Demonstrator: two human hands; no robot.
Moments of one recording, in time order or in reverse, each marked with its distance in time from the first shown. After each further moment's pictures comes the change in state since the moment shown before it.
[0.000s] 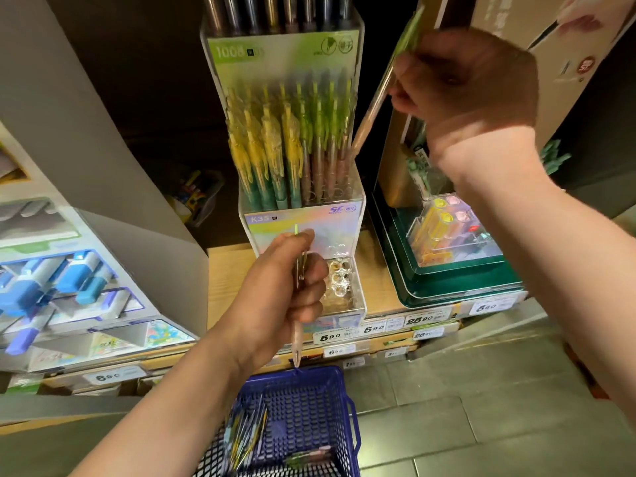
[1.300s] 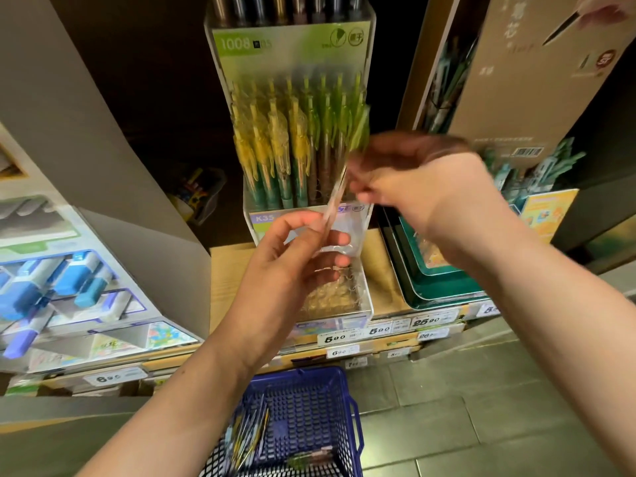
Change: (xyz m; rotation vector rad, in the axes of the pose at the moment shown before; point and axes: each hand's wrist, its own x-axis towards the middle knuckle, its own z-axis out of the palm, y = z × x) left_hand 0.006 -0.005 -0.006 -0.045 -0.027 0.303; right_hand -0.048 0.020 0.017 -0.010 -0.292 0.309
